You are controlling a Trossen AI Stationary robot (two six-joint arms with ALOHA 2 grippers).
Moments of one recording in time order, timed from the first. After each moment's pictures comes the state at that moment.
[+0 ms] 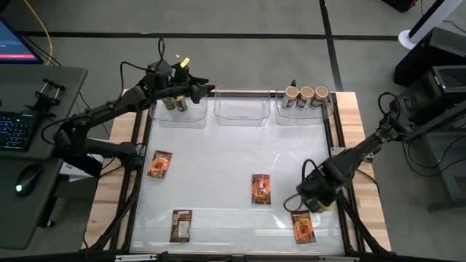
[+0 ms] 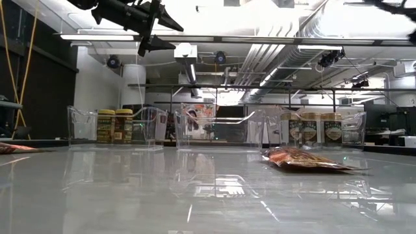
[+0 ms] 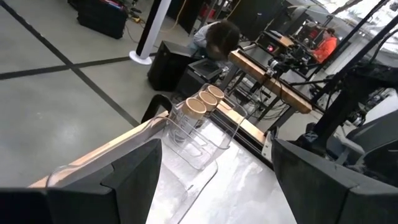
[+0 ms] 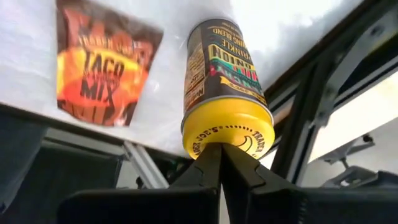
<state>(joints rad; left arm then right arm) 0.66 1.21 1.01 -0.03 0.26 -0.41 0.56 1.36 0.91 -1.19 -0.43 1.55</state>
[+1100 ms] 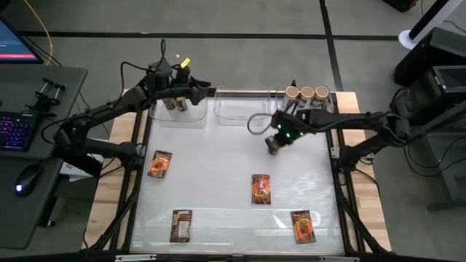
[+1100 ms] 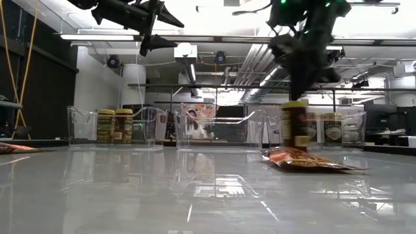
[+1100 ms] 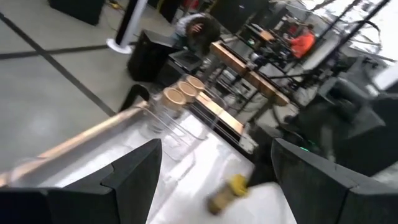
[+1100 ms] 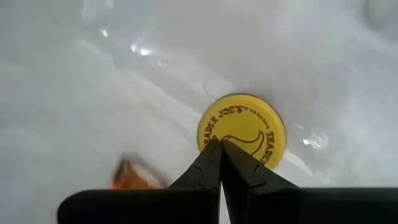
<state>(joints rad) 0.65 1.21 1.01 -0.03 0.35 -0.45 -0.22 1.38 1.02 -0.82 -0.01 0.82</state>
